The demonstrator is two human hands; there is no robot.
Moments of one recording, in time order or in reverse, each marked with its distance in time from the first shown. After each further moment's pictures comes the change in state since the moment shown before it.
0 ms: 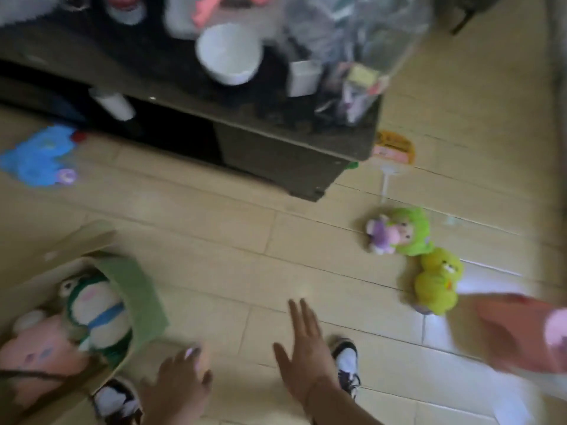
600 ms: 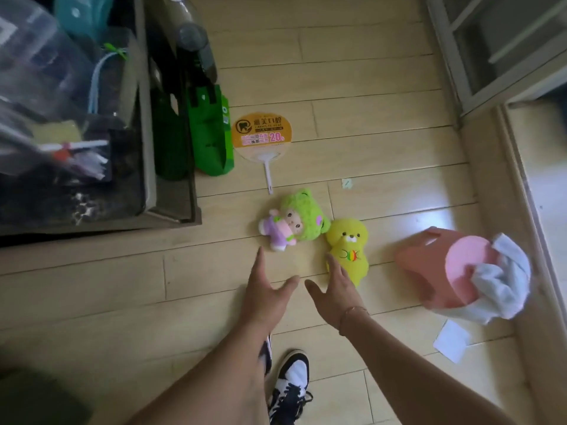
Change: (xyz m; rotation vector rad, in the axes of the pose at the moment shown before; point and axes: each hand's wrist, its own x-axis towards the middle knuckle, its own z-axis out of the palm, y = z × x) left_hand 0.019 0.488 0.011 -0.557 -0.204 0.265; right_hand 0.046 0.281 -0.237 0.469 0.207 0.411
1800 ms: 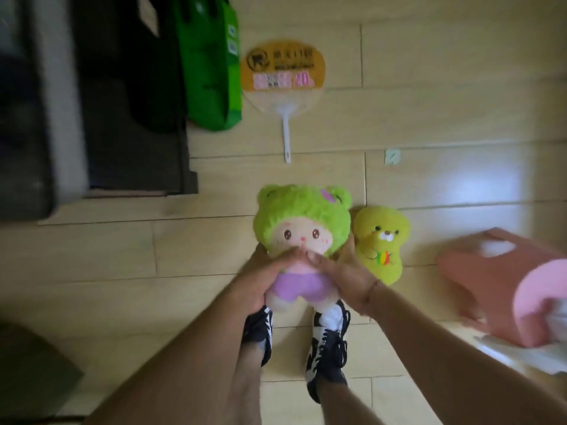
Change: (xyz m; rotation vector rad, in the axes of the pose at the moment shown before) left_hand 0.150 -0.045 0.026 -0.702 -0.256 -0.317; right_hand 0.152 0.017 0.022 0.839 -0.405 0.051
